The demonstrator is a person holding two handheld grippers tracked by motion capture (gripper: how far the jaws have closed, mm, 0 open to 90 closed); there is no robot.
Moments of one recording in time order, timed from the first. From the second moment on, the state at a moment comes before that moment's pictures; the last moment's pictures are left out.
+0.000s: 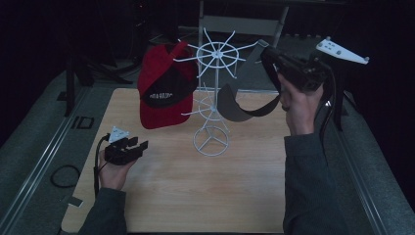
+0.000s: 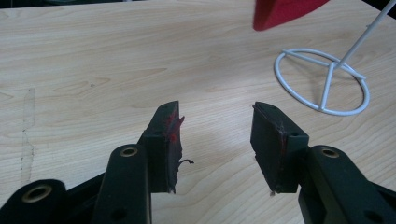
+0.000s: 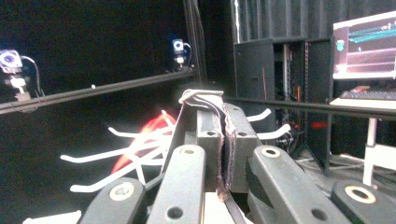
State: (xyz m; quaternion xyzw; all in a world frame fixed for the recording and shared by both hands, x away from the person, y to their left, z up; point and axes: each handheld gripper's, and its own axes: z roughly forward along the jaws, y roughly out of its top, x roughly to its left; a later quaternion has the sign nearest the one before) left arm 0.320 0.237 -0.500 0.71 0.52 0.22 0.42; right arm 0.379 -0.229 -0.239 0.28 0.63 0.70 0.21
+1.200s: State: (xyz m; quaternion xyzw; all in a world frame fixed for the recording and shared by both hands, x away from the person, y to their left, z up) left arm 0.320 0.237 -0.500 0.71 0.52 0.22 0.42; right arm 0.398 -0.219 -0.285 0.31 0.67 0.65 0.19
